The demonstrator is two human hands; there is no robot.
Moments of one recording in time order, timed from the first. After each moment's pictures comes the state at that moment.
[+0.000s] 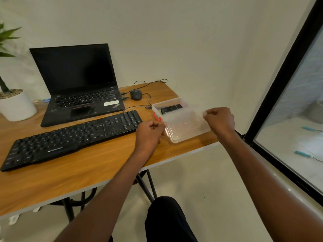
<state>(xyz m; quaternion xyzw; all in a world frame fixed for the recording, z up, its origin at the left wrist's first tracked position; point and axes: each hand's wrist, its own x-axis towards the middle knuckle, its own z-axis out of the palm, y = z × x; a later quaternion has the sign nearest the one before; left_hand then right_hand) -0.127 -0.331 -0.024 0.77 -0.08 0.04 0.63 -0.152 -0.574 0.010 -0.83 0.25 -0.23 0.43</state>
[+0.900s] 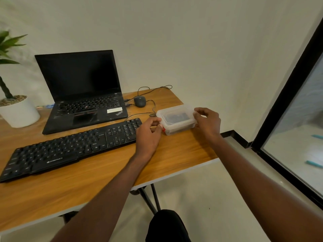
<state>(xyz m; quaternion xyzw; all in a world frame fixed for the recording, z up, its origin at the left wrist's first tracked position) -0.067 -0.331 -0.035 0.81 -0.12 0.17 0.54 -0.081 -0.553 -0.008 -0.79 0.17 -0.26 0.53</state>
